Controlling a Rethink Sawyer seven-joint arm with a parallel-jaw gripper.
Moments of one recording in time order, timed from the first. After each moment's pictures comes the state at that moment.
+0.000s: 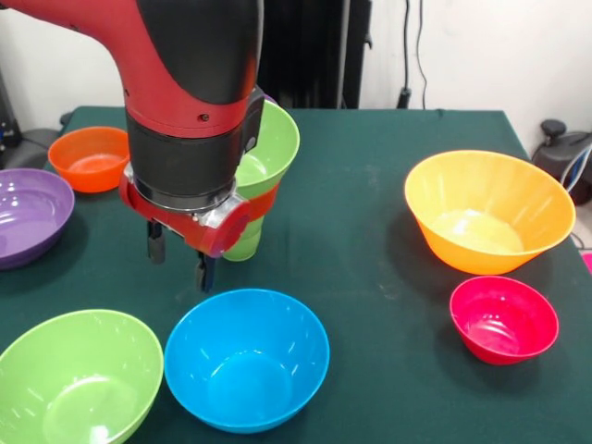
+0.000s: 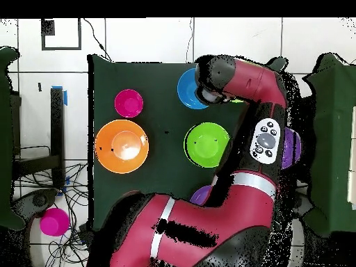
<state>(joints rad) -0.23 -0.24 -0.24 0.87 0.10 0.96 1.99</state>
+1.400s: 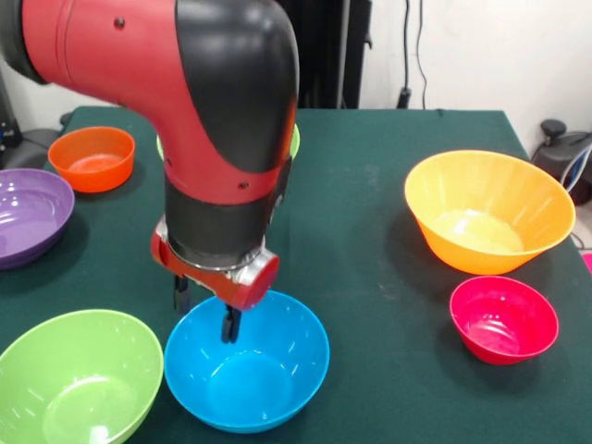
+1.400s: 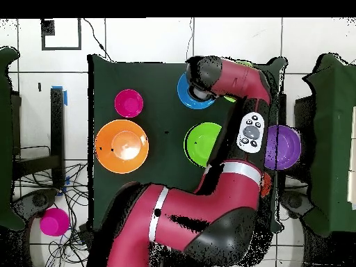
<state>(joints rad) -0.21 -0.12 -0.24 0.77 0.12 0.92 1.99</state>
